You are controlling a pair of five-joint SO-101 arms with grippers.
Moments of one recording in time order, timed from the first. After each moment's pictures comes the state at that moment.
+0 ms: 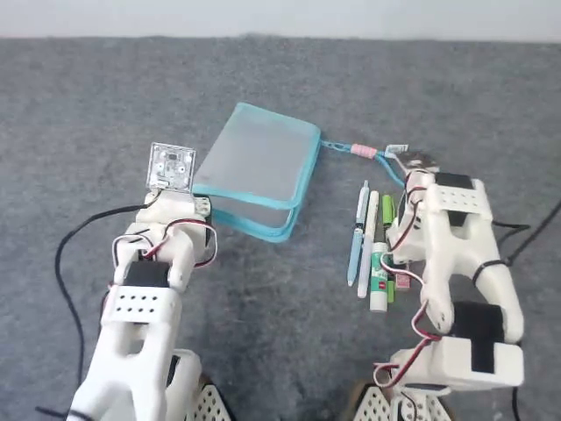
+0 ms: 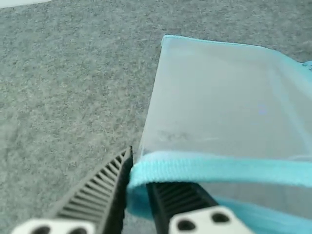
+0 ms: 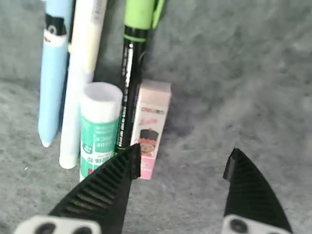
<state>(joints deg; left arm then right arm) -4.0 -46.3 72.0 26.4 -0.7 2.8 -0.7 32.0 72.5 14.0</state>
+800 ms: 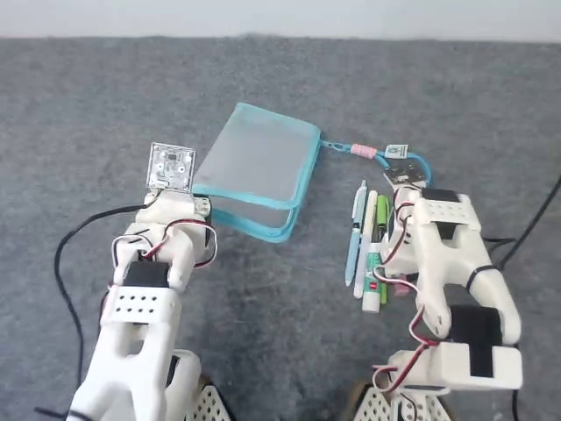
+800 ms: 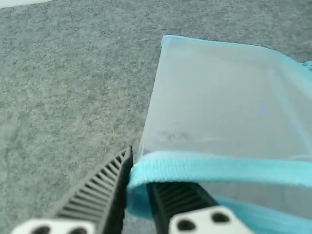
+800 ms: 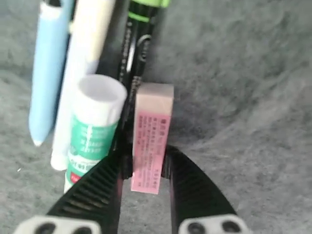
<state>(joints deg) -4.0 -46.3 72.0 26.4 -0.7 1.5 -1.8 38.4 66.3 14.0</state>
